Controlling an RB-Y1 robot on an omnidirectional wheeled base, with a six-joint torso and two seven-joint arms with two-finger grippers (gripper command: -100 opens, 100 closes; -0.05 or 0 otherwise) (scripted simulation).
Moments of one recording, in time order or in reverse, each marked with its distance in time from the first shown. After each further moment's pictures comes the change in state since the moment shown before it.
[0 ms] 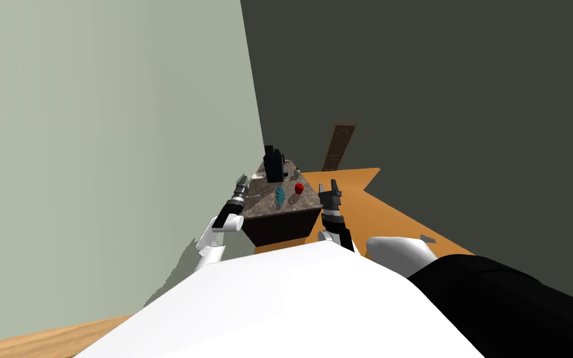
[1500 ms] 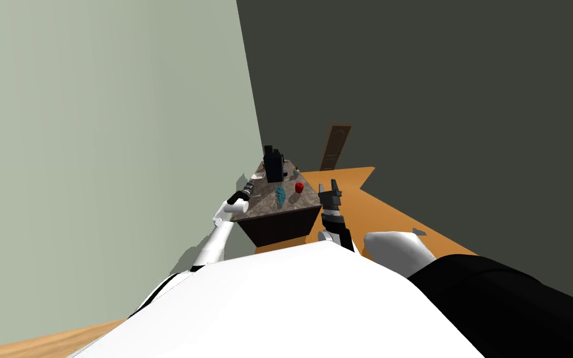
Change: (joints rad) left arm -0.314 0.048 0.018 0.345 0.061 0.384 -0.049; right arm 0.000 0.000 0.000 0.000 0.000 0.000 0.000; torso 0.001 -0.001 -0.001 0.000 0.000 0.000
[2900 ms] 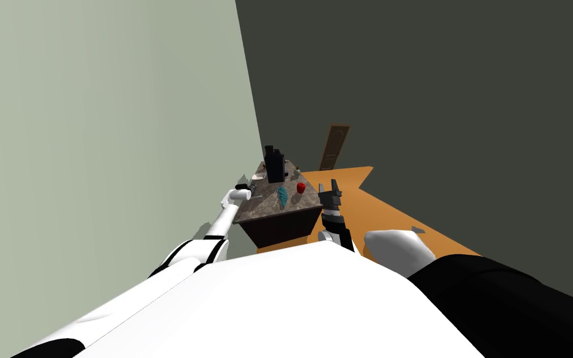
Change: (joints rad) left arm -0.284 0.034 0.013 0.339 0.069 0.374 -0.041; right arm 0.000 0.000 0.000 0.000 0.000 0.000 0.000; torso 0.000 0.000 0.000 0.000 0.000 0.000
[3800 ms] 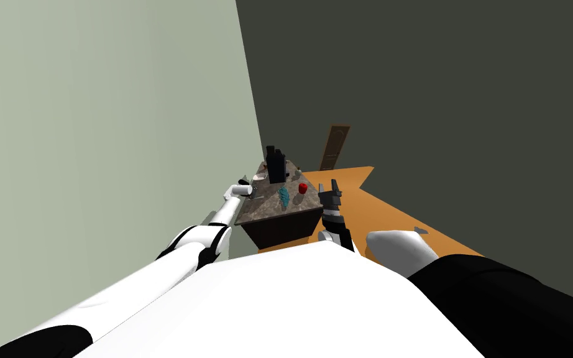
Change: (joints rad) left arm -0.160 0.018 0.004 0.226 0.048 0.234 -0.022; right arm 0.000 0.000 0.000 0.000 0.000 0.000 0.000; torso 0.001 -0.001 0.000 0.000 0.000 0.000
